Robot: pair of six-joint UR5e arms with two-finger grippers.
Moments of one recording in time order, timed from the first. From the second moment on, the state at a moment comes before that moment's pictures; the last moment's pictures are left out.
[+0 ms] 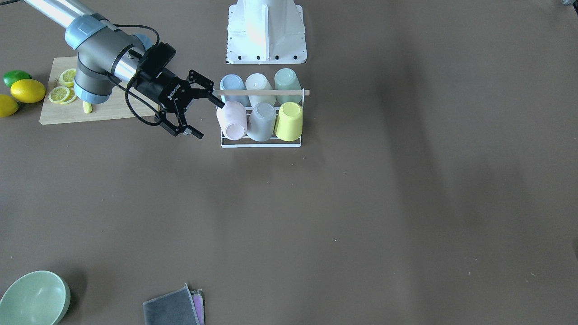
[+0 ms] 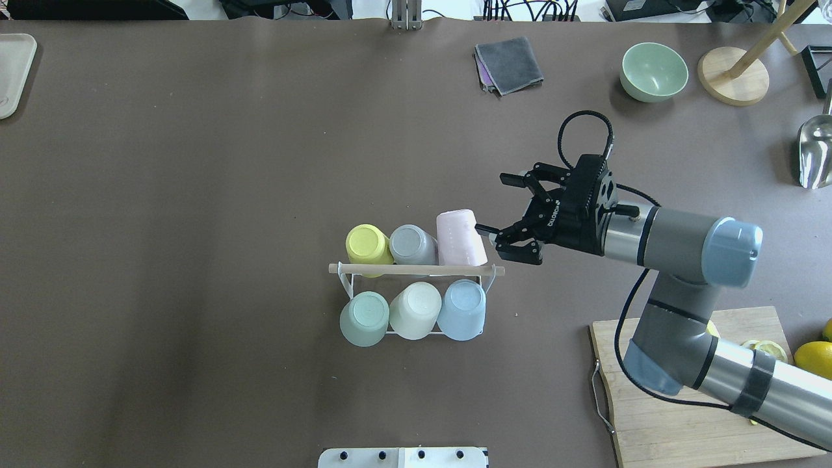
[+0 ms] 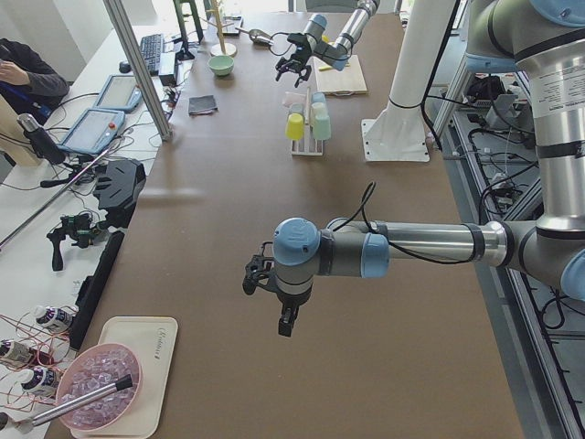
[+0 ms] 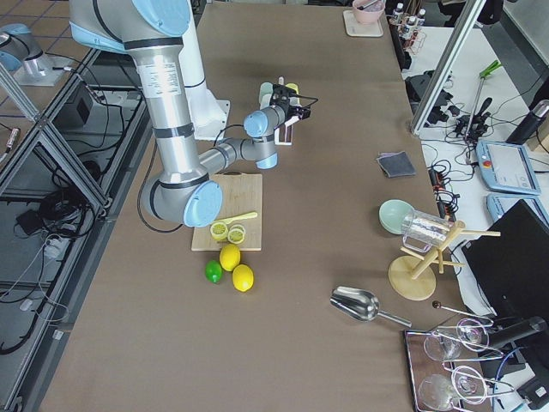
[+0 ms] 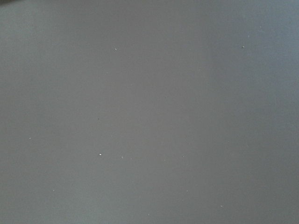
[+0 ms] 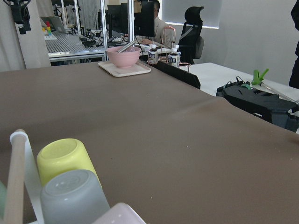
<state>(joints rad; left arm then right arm) -1.61 -1.33 -1.83 -1.58 -2.33 0.22 0.59 -1.30 1.63 -0.13 1.74 0.38</state>
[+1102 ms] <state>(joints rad) -1.61 -1.33 -1.82 -1.59 -2.33 0.21 1.11 -1.49 1.66 -0.93 2.40 0.68</state>
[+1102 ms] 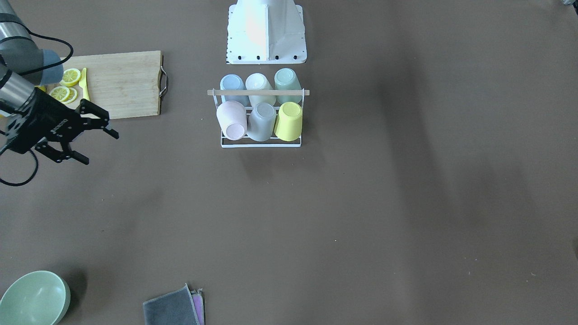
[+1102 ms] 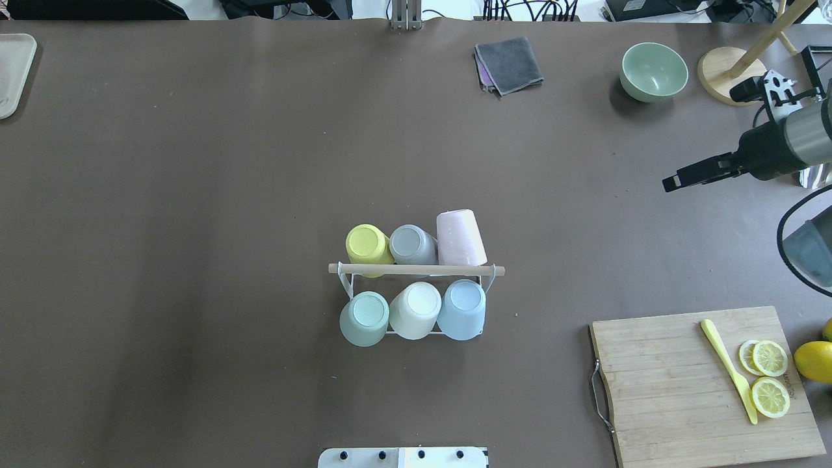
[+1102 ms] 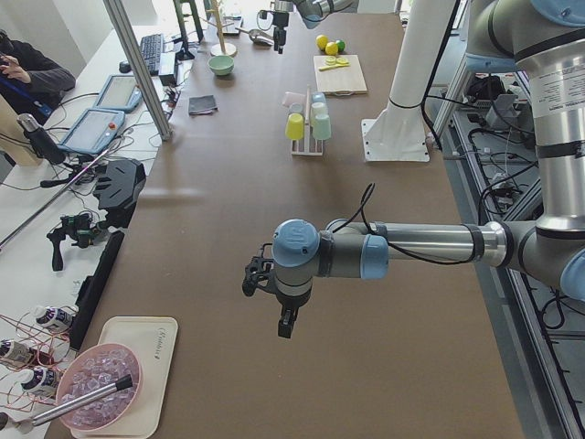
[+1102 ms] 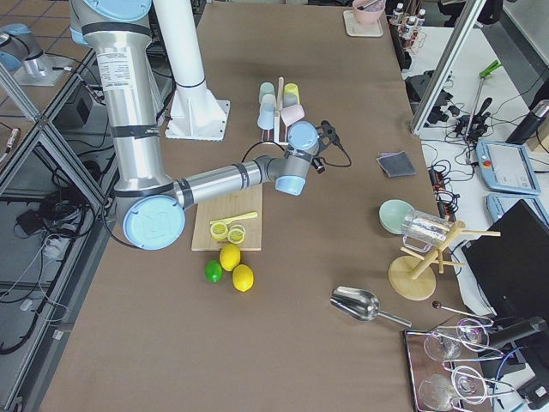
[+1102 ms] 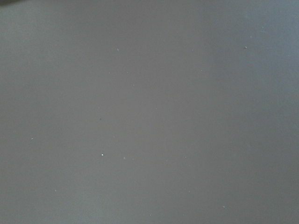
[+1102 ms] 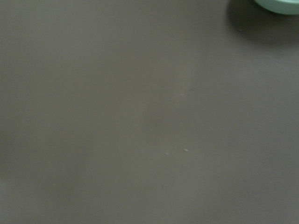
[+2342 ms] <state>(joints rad) -1.61 -1.34 -1.80 -1.59 -2.33 0.21 1.35 -1.65 1.67 -1.51 2.25 0.28</state>
